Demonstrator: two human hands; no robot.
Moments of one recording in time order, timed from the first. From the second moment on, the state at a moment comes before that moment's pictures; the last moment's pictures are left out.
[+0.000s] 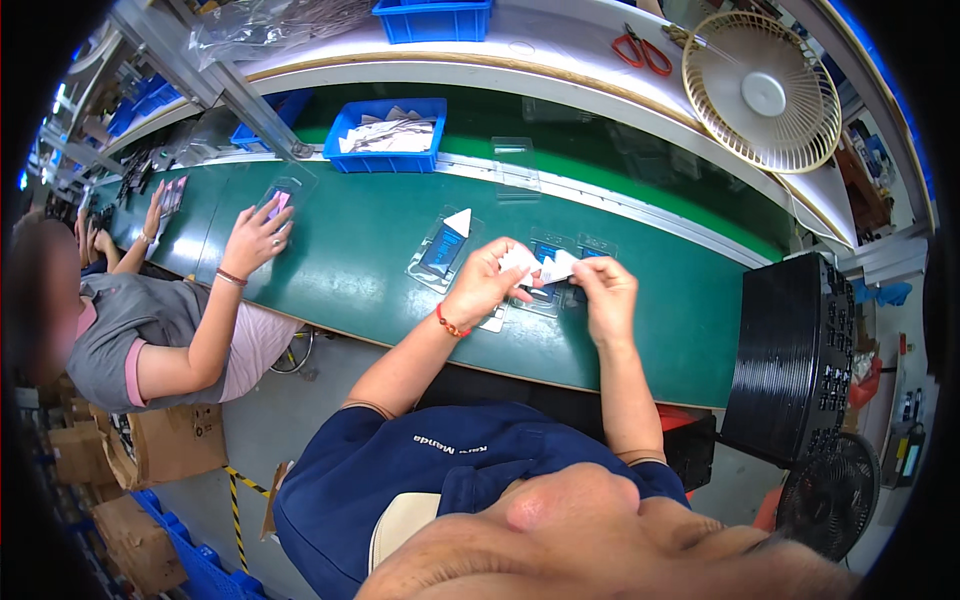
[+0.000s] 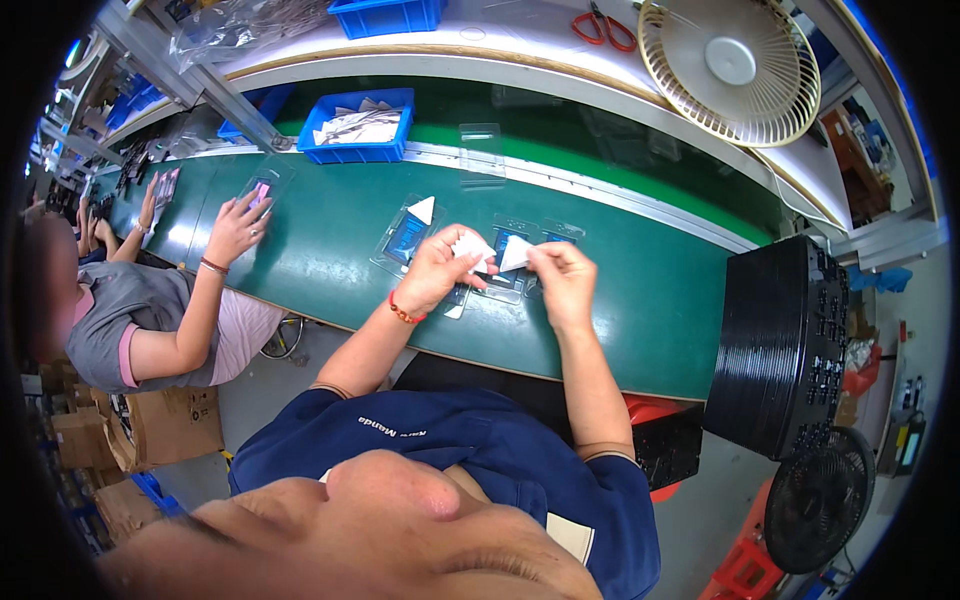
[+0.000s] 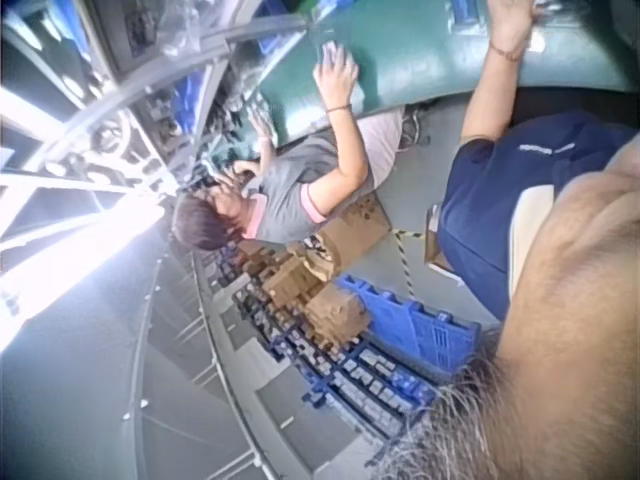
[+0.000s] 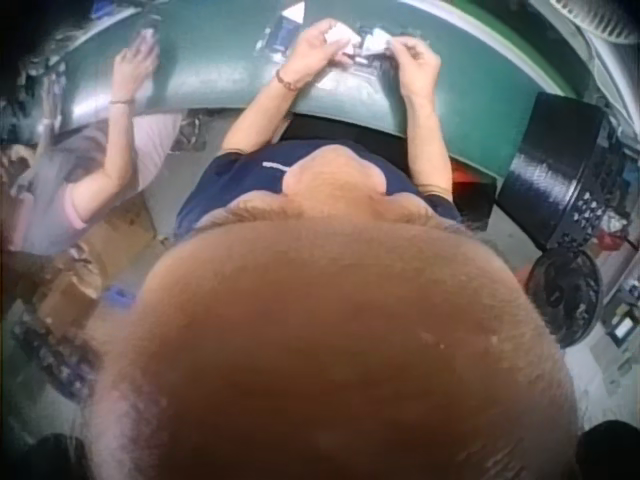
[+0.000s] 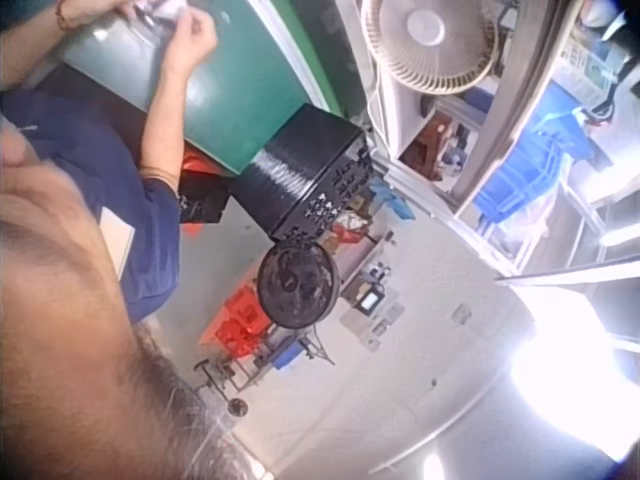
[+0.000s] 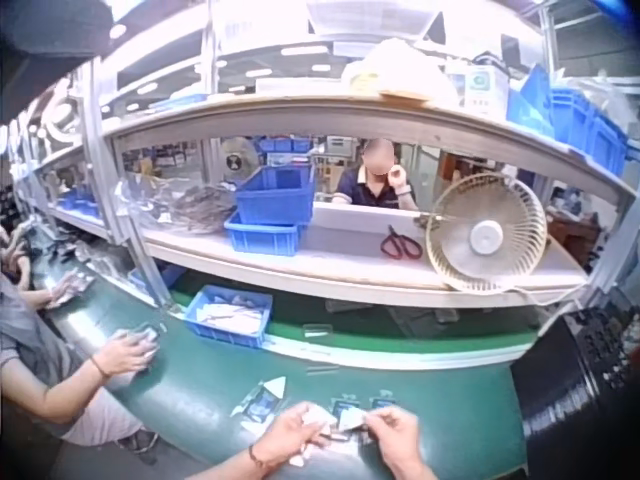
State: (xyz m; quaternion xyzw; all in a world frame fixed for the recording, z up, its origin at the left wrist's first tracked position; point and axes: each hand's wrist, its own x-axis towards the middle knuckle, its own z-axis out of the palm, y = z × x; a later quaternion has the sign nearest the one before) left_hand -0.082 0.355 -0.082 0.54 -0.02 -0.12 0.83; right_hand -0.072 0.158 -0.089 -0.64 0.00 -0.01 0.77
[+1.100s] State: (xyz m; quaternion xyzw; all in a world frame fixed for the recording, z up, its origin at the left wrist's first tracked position) left_hand -0.115 0.428 -0.110 0.95 -0.07 0.26 0.17; right_hand -0.107 0.155 -0.103 -0.93 -0.36 0.01 0.10
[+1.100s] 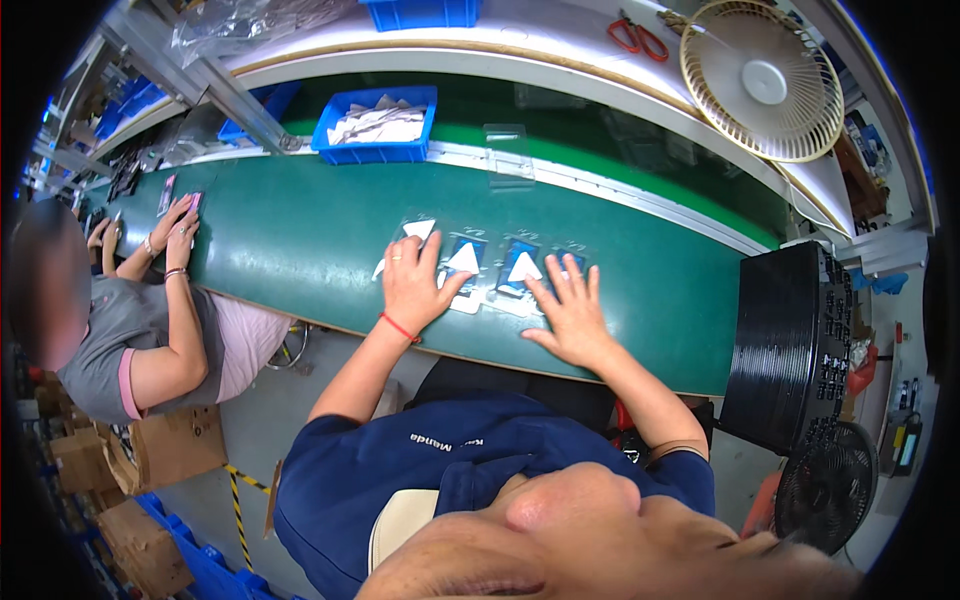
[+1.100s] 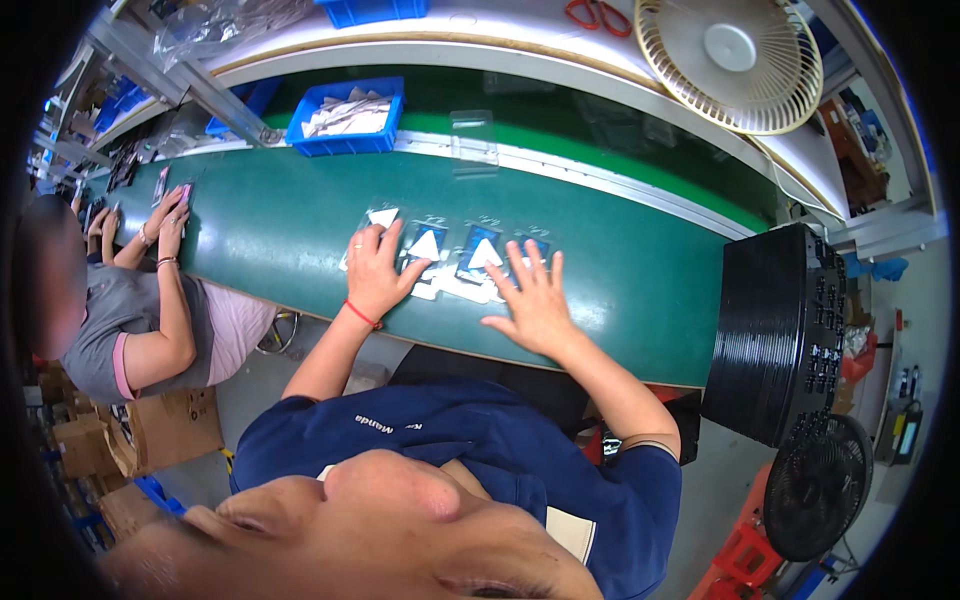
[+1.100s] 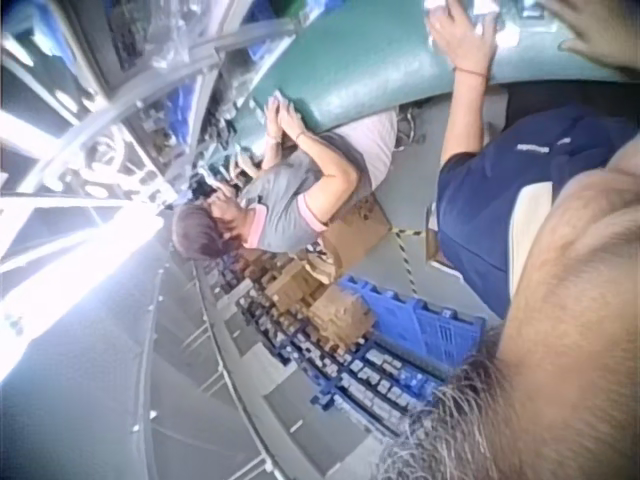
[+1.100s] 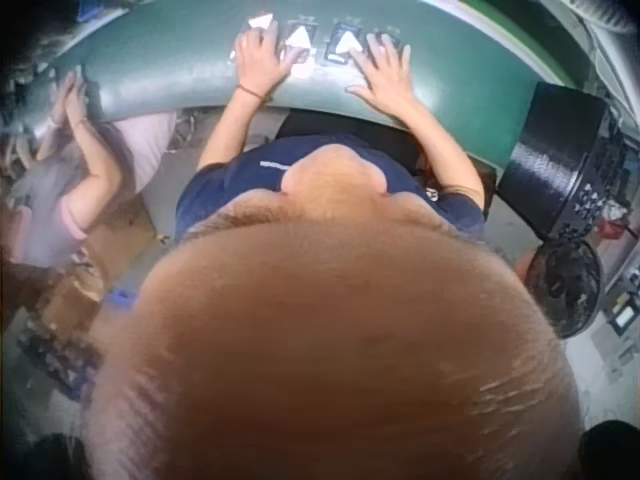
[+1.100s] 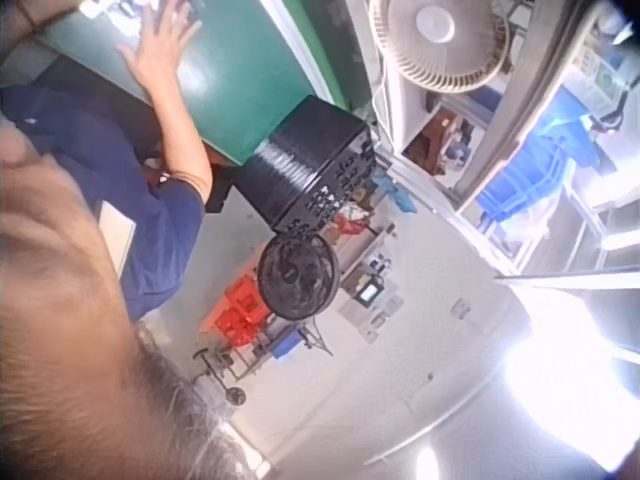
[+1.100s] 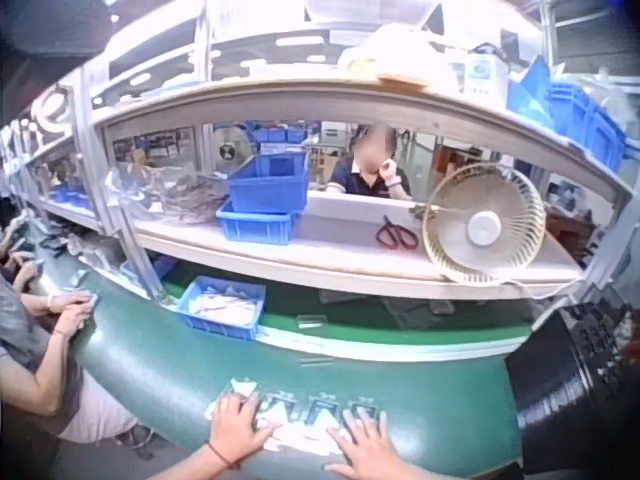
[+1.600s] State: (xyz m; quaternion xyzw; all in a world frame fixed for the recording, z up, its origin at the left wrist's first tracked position) left_hand -0.091 0.768 -0.156 0.96 0.08 0.25 0.11; right_hand -0.065 0.422 -0.128 -0.78 -0.47 -0.06 0.41
